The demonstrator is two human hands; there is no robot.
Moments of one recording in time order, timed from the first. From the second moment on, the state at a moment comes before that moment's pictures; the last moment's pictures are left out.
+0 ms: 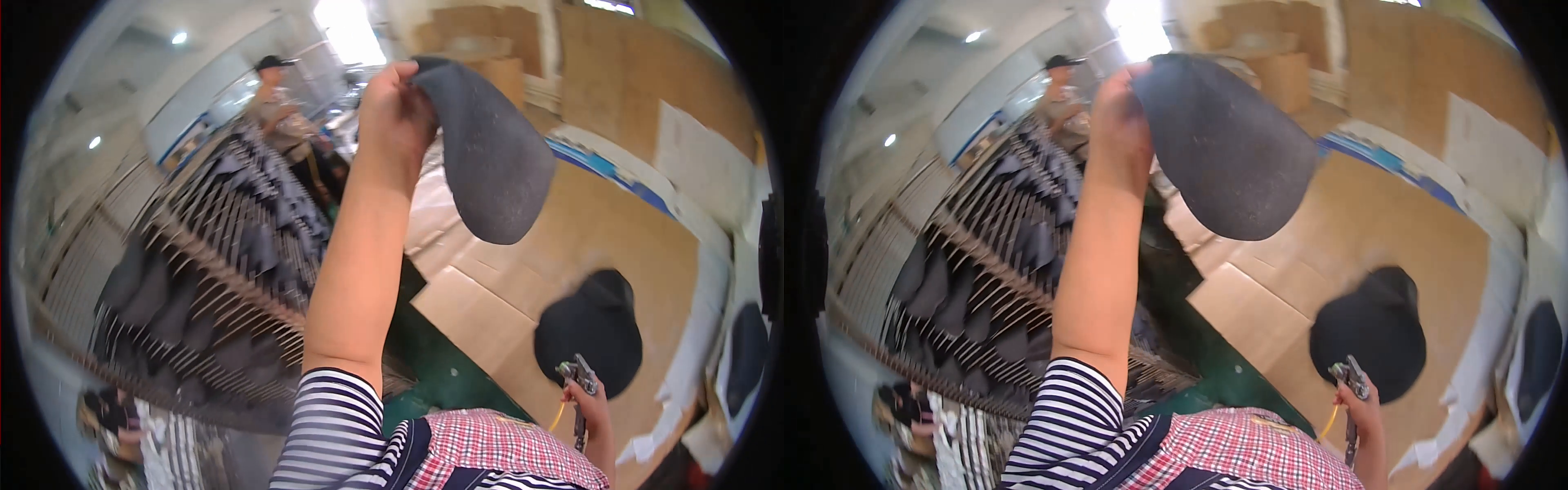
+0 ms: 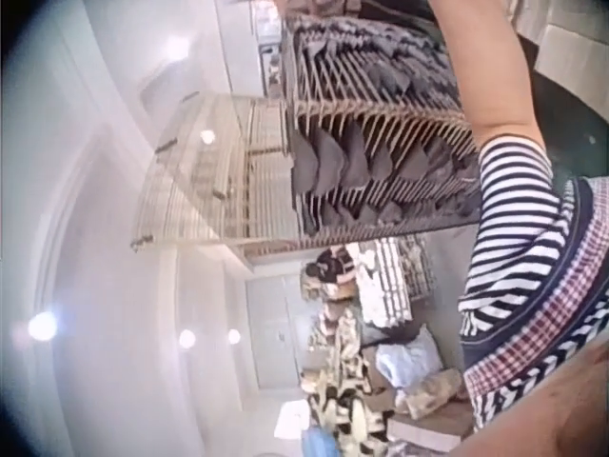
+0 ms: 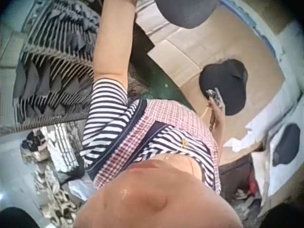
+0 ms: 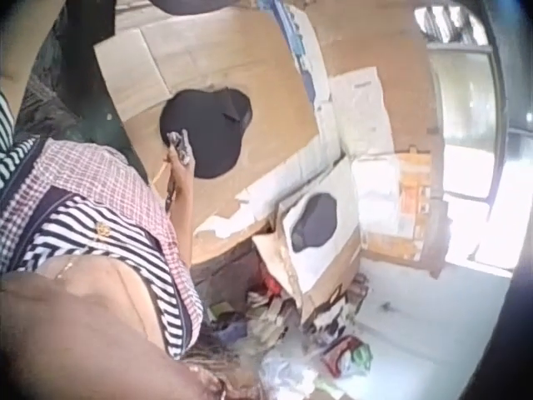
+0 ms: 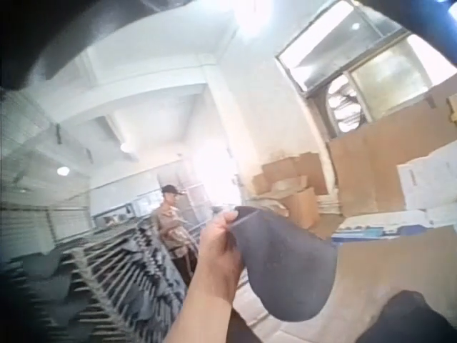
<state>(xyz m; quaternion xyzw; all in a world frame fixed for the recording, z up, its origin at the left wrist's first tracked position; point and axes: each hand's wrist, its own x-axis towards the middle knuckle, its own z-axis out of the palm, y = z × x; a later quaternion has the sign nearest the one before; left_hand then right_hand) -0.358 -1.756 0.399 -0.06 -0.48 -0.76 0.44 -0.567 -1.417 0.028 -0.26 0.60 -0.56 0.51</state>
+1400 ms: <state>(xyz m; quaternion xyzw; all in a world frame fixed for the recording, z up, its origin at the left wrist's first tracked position) 0.127 -1.770 0.654 0.66 -0.54 -0.03 0.53 -0.390 -1.638 0.015 -0.44 0.52 -0.38 0.63</state>
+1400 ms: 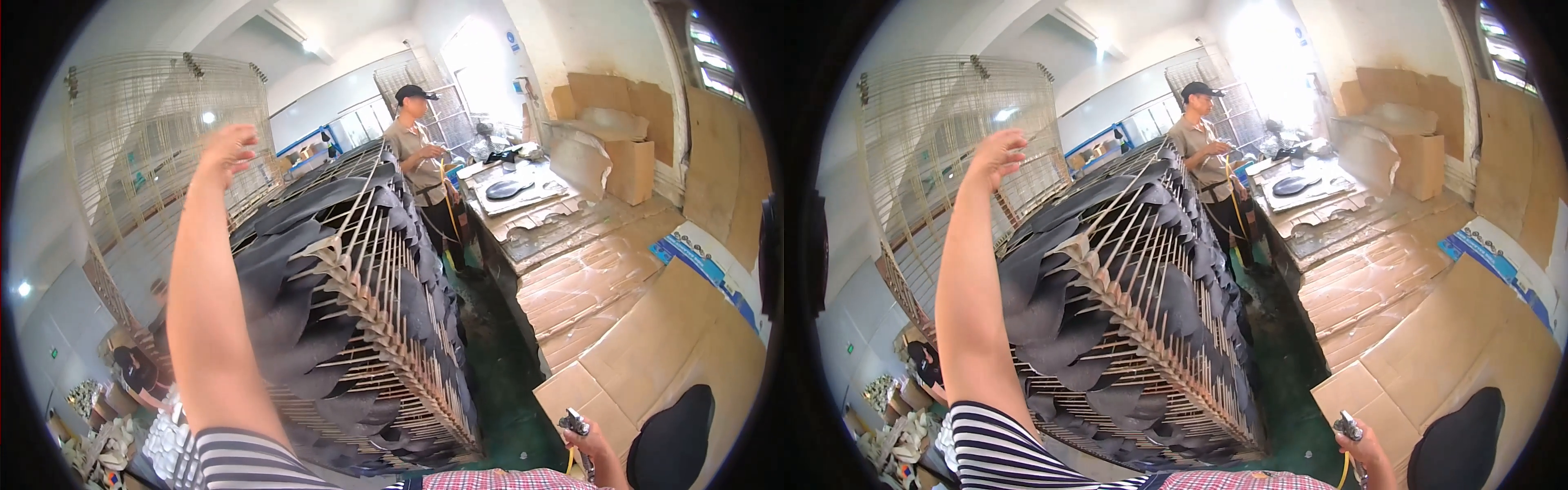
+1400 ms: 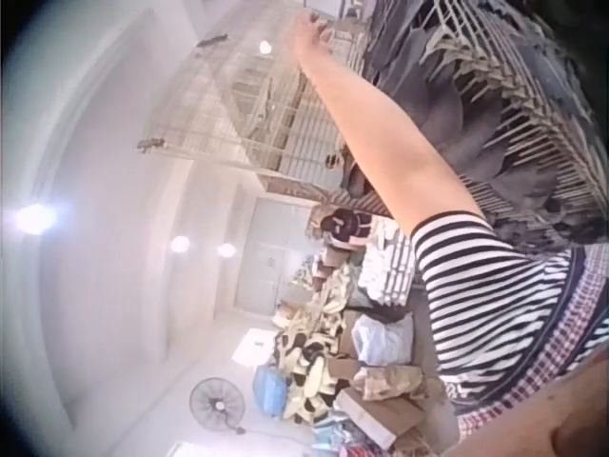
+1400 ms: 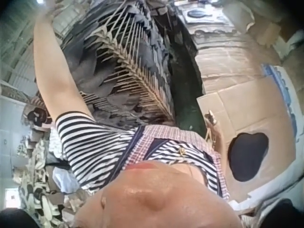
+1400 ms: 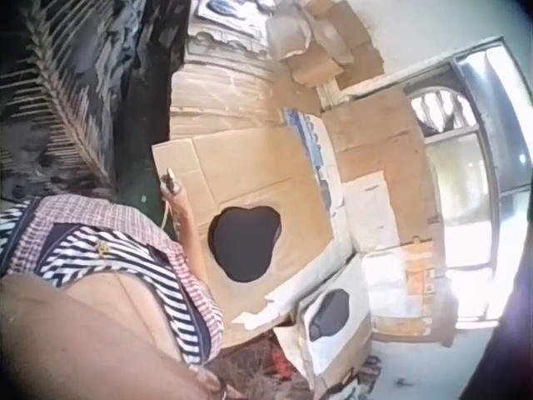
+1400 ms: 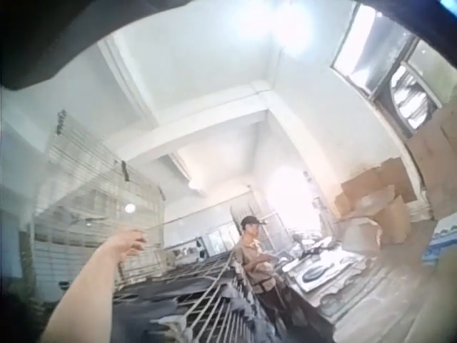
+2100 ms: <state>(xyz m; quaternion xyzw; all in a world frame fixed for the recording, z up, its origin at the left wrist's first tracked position) -0.327 -1.725 0.157 0.38 -0.79 -0.47 0.13 -0.574 -1.276 0.150 -0.24 0.72 -0.59 0.29</state>
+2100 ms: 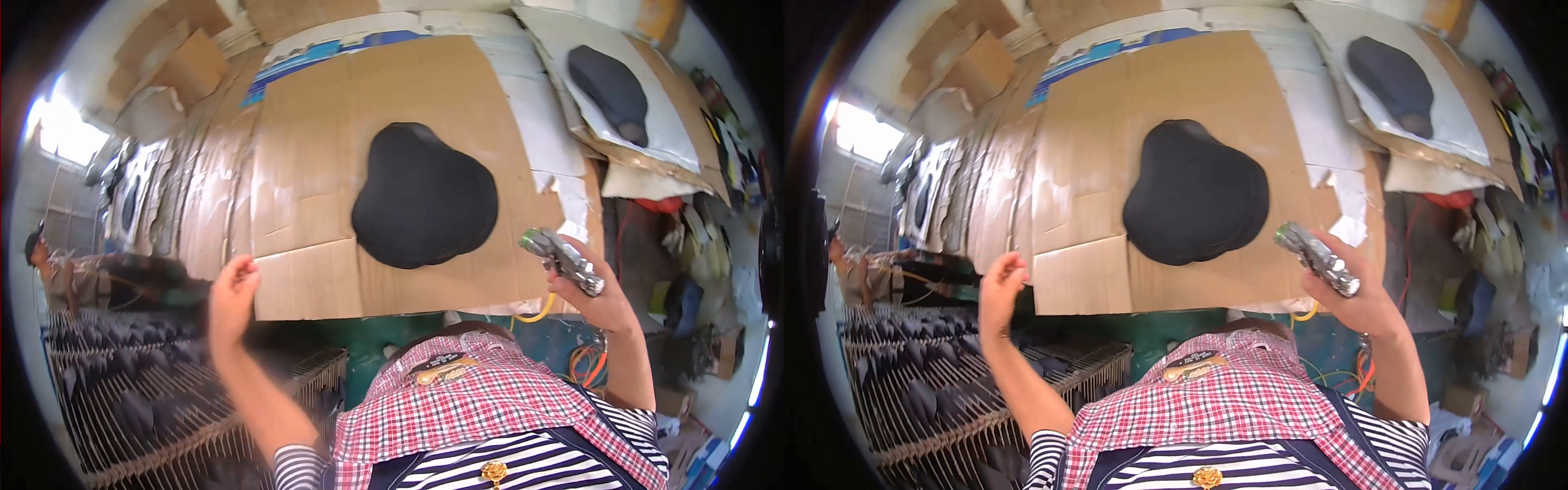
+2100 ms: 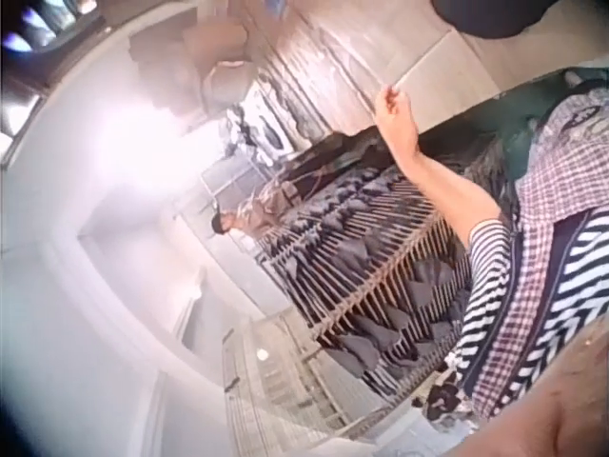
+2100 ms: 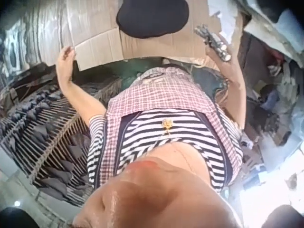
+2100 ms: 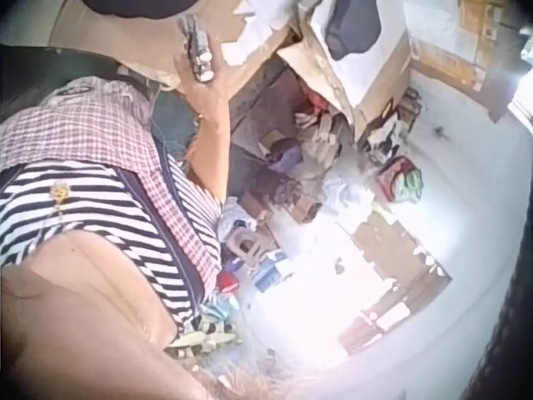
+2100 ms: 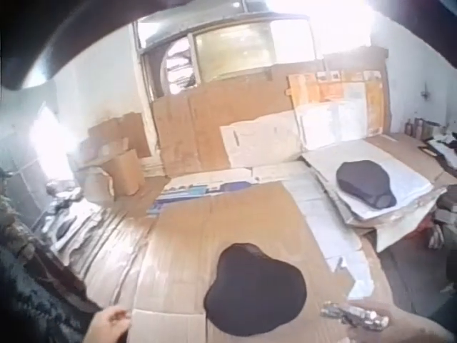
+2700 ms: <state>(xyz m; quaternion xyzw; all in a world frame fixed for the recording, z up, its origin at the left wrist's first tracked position) -0.342 -1.692 0.039 0.32 -0.85 -0.41 0.03 -0.497 -1.219 0.208 -0.19 0.64 -0.63 0.39</state>
